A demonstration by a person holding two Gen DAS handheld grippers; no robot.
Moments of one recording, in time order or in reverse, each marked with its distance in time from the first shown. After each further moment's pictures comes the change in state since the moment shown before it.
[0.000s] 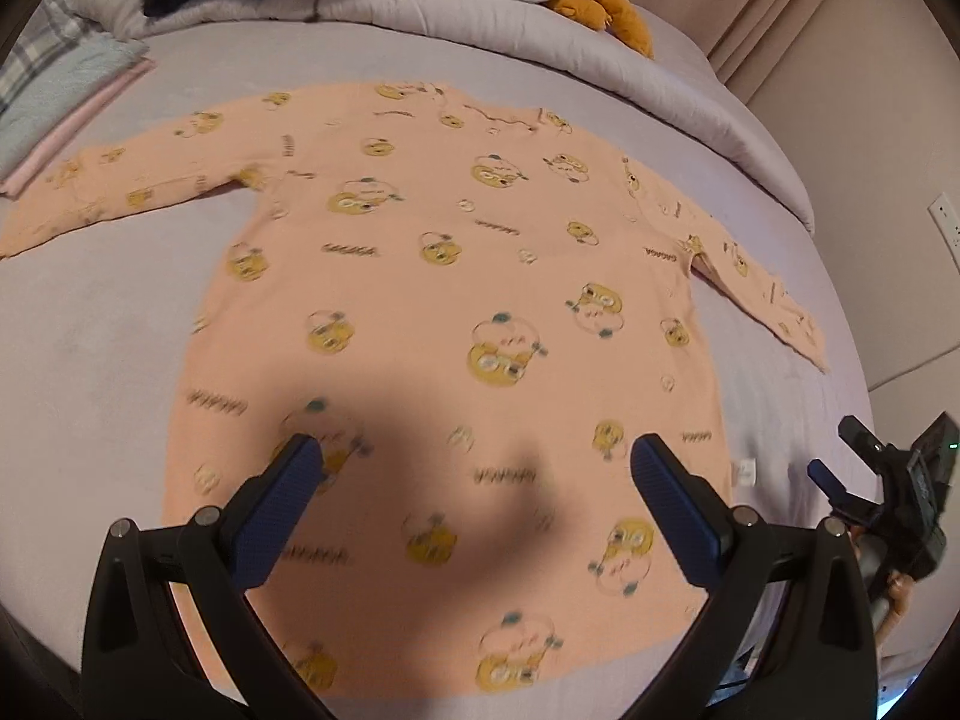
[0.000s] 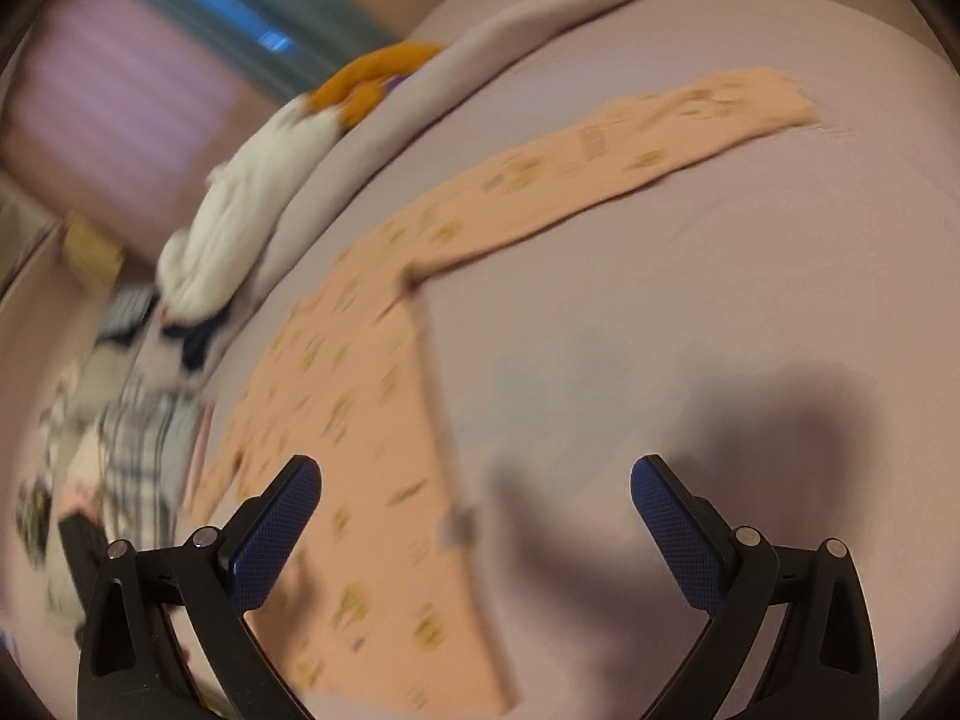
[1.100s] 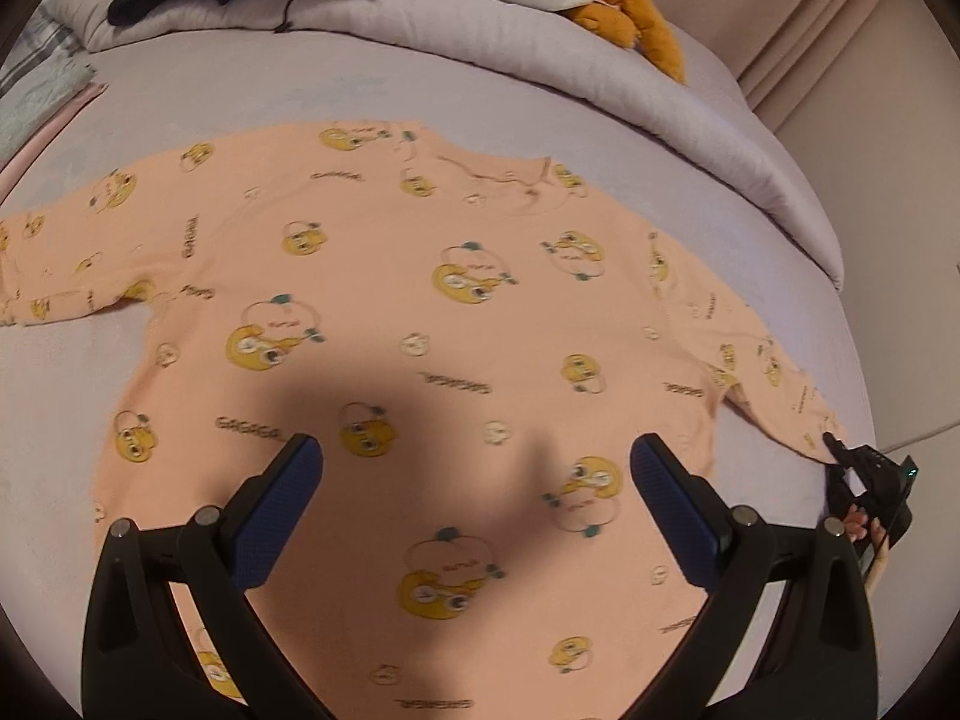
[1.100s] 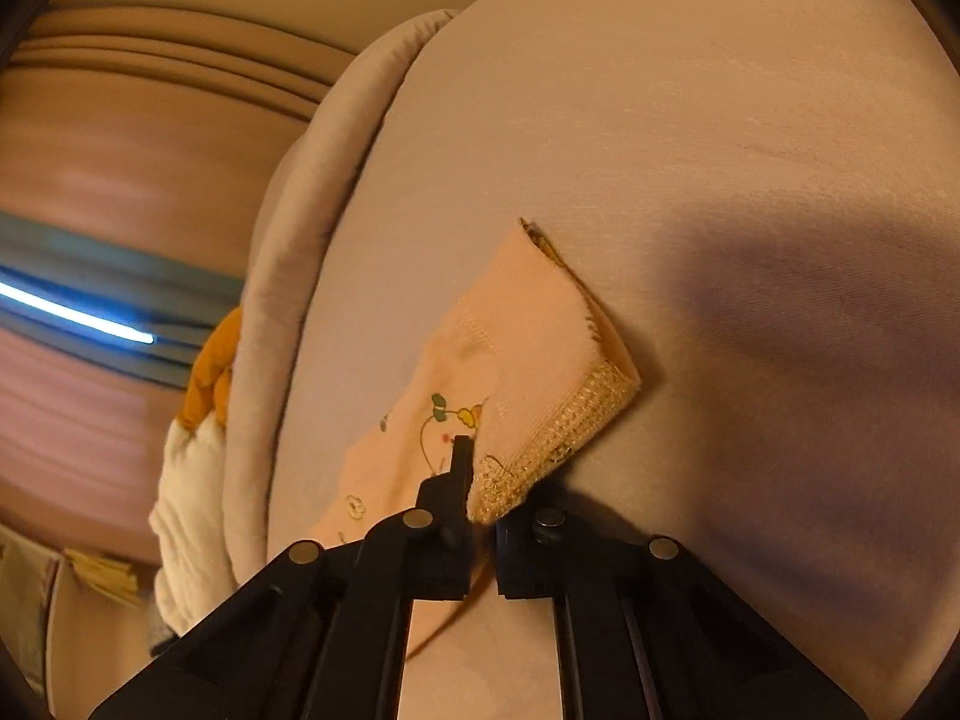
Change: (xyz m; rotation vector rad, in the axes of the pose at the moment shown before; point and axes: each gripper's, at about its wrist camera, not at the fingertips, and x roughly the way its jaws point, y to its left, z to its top) left arm 0.064 -0.017 0.089 -0.053 -0.025 0.035; right arm 0.035 -0.135 0.117 0.521 -0.300 0.009
